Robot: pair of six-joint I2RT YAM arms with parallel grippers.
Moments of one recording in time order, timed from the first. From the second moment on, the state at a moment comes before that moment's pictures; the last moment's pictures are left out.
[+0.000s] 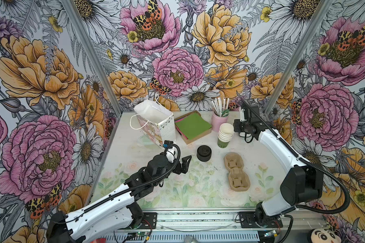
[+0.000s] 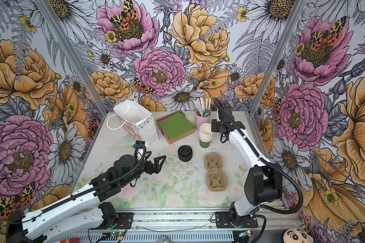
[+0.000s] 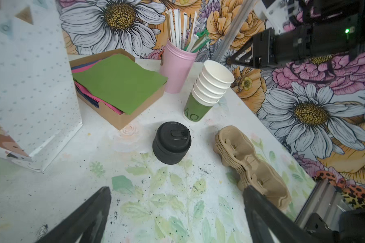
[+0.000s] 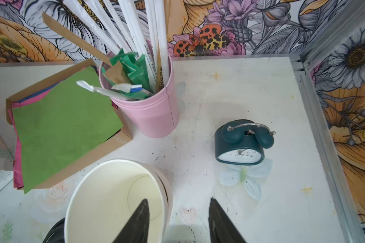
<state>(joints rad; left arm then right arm) -0.91 0.90 0.65 -0.12 -0.24 -0.45 0.15 1.59 1.39 -0.62 0.05 0.16</state>
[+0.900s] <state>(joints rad) -0.96 1.21 0.80 -0.03 -0.21 -0.42 0.10 1.59 1.45 -0.68 -0.03 0.20</state>
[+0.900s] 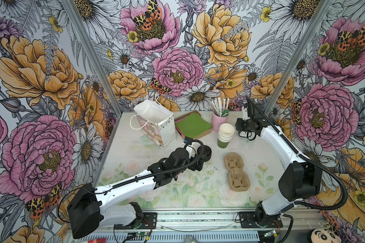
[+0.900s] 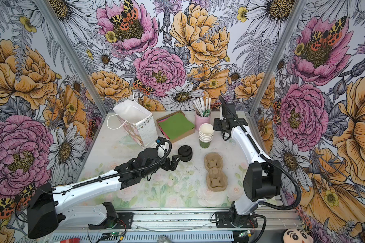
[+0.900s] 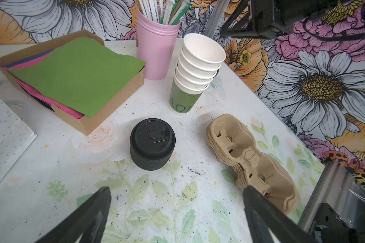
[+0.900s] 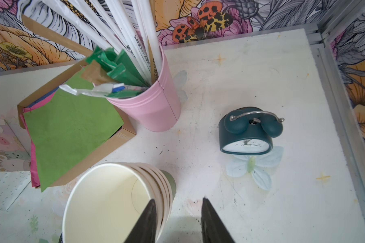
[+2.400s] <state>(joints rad) -0.84 1.58 1.12 0.17 0.02 -0.52 0.13 1.67 1.44 -0.69 -0.10 0.21</state>
